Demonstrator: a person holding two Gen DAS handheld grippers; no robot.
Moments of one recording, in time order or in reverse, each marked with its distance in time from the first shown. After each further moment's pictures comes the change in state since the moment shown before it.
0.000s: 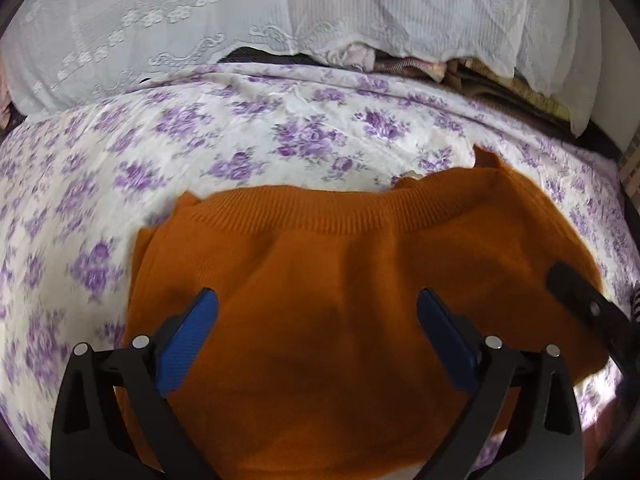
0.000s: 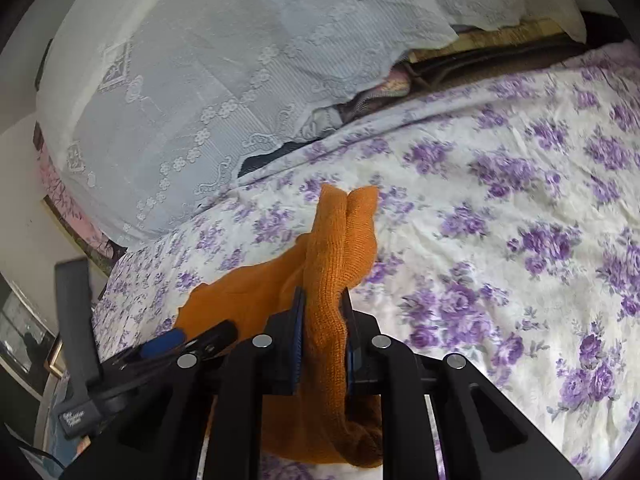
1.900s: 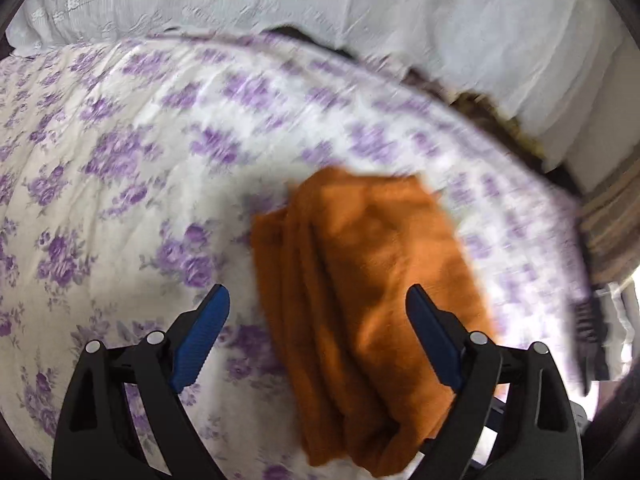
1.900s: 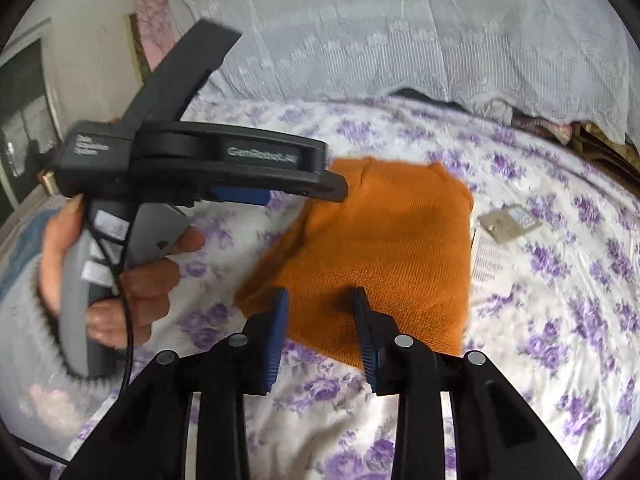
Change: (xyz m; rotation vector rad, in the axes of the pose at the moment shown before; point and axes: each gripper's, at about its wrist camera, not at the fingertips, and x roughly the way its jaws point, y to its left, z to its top) left arm -0.005 0.141 -0.001 -0.137 0.108 -0.180; right arm 0.046 0.181 -0.096 -0.516 0.296 0.048
